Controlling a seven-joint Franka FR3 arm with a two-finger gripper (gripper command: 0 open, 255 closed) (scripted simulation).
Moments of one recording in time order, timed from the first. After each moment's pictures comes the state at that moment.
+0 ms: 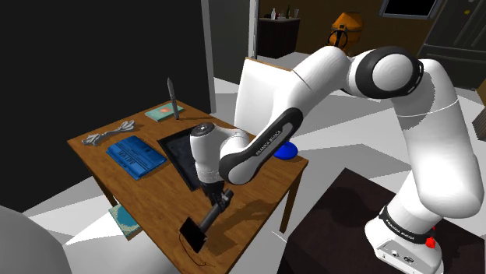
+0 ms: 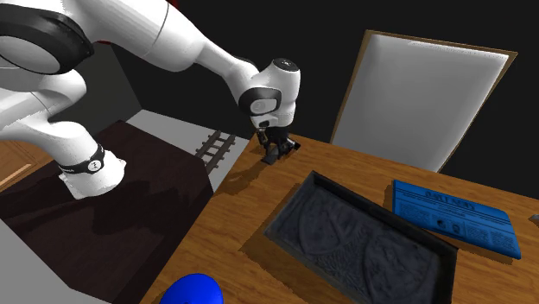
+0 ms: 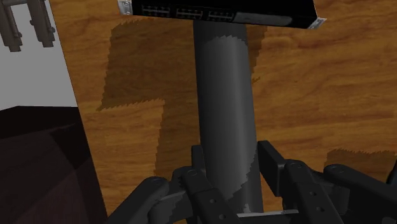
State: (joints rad) arm 0.09 0.66 0.59 -1.85 -0.43 2.29 2.41
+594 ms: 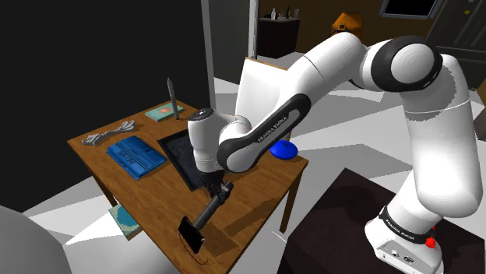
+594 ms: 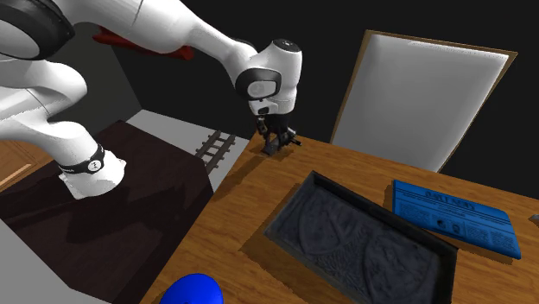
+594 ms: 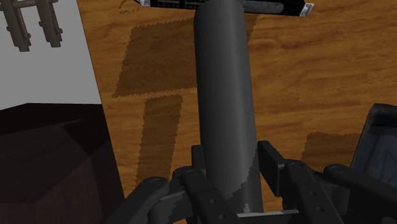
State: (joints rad) arm 0.05 0.57 0.64 -1.86 -0.37 2.22 2.38
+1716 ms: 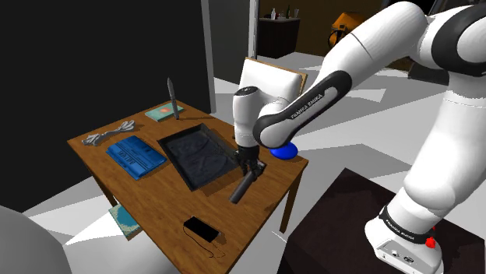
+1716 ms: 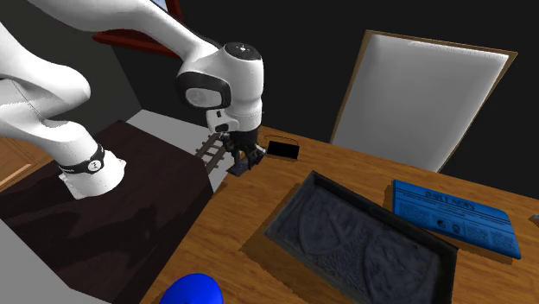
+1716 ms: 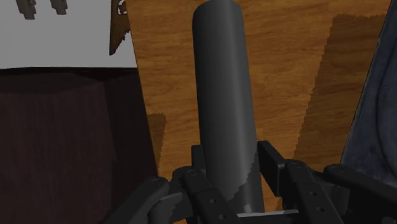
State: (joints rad) arm -0.26 0.22 0.72 -2.23 -0.17 2.31 2.08
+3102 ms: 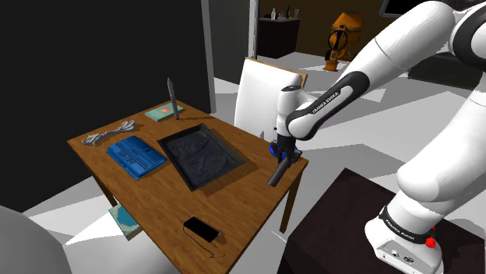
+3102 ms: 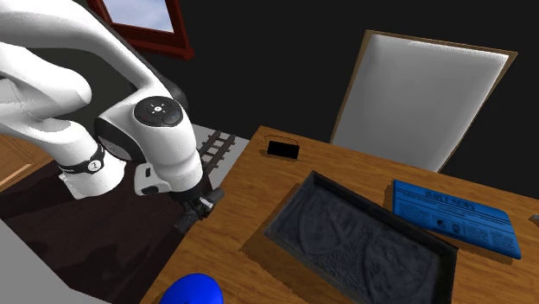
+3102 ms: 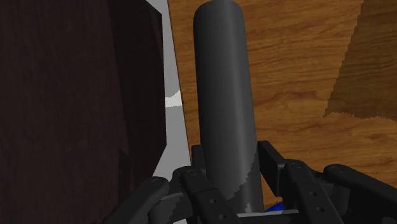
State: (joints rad) arm -0.50 0.03 0.60 -2.54 -0.04 2.48 1.64
